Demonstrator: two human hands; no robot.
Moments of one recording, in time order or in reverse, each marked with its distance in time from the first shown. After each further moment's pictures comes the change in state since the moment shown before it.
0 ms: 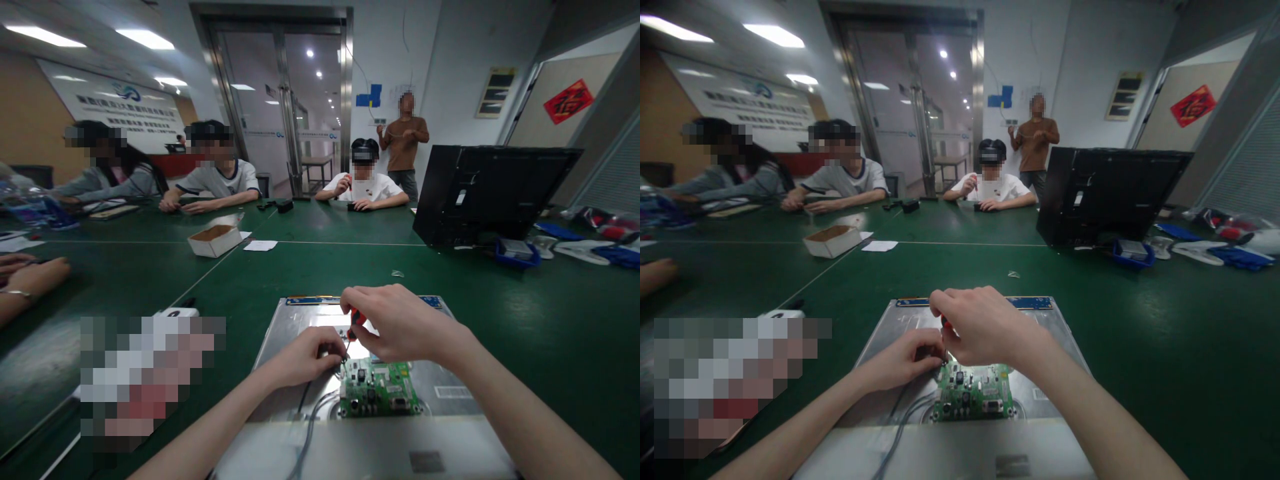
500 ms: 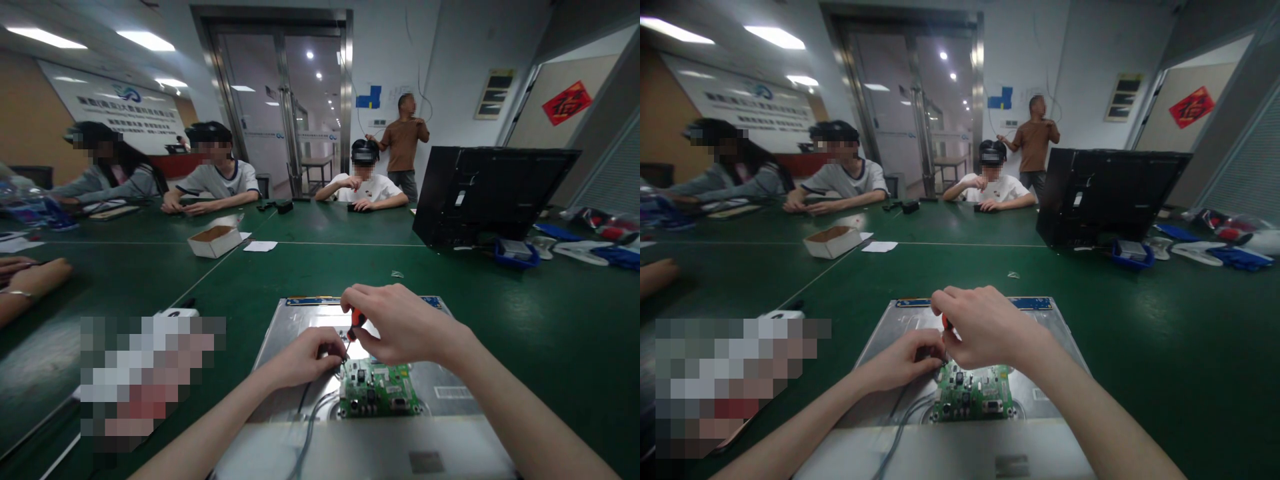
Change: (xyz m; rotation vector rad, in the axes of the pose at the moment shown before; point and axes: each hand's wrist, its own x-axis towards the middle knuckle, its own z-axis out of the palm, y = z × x) left_hand 0.000 0.003 -0.001 0.018 -0.002 -0.009; right_hand 0.000 0.000 -0.003 -0.002 -0.003 0.003
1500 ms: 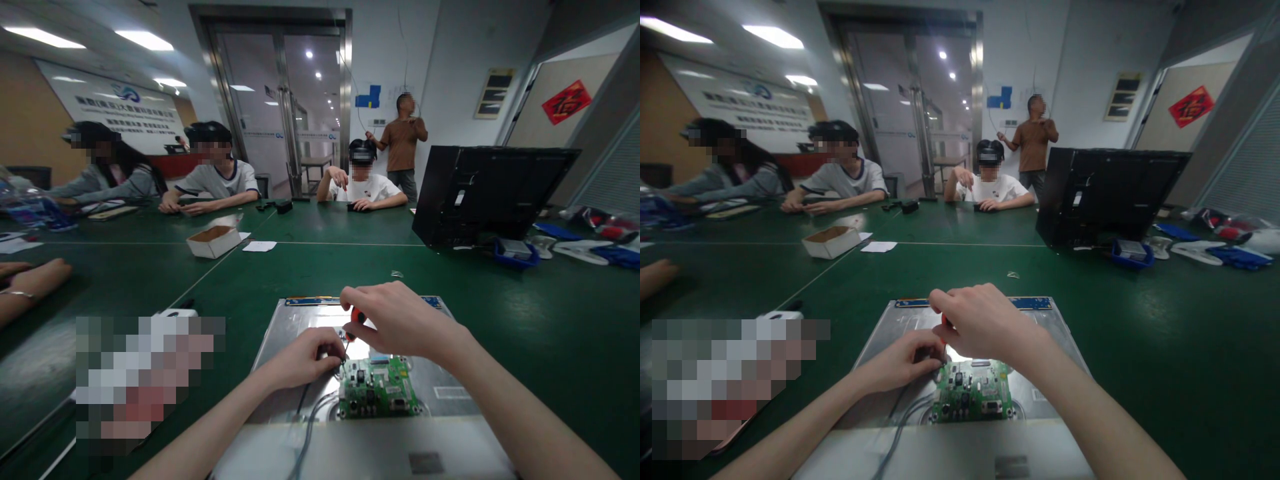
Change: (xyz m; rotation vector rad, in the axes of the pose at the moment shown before) left_hand 0.000 -0.001 0.000 -0.003 -0.012 0.003; right_hand 0.004 0.002 0.003 -0.030 0.001 0.052
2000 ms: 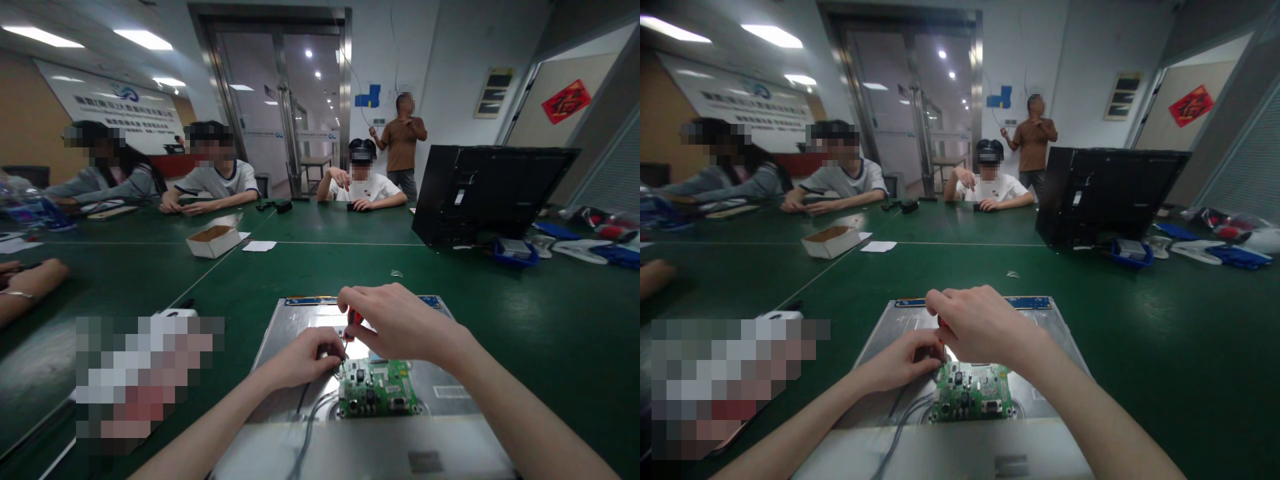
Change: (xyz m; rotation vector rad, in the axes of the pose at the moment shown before) left_hand 0.000 0.002 0.002 0.006 0.012 -0.011; right_hand -0.001 -0.003 -0.001 0.006 -0.003 -0.027
